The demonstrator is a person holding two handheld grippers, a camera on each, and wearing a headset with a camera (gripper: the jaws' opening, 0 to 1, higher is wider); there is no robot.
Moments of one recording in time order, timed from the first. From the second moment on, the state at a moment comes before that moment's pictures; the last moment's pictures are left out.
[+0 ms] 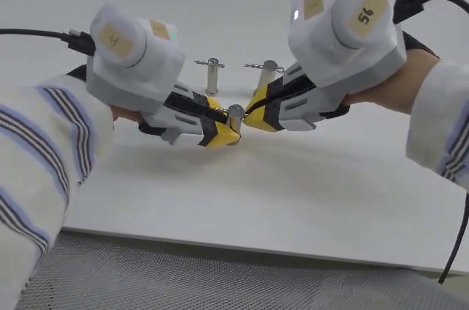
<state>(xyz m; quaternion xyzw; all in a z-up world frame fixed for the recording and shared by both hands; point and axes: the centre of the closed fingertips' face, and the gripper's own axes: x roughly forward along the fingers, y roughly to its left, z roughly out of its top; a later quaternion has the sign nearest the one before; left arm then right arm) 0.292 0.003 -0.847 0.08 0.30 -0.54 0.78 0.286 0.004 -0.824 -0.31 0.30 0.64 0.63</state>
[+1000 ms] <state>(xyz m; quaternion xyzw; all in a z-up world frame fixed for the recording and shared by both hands) 0.292 0.006 -0.848 0.08 0.31 -0.53 0.79 0.287 -0.003 -0.823 -0.28 0.33 0.62 0.65</state>
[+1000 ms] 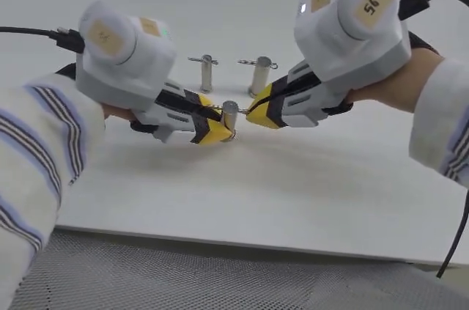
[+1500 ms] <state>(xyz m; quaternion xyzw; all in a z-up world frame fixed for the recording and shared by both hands) 0.291 0.006 -0.847 0.09 0.31 -0.53 0.79 0.285 -0.001 -0.822 -0.28 0.33 0.62 0.65</state>
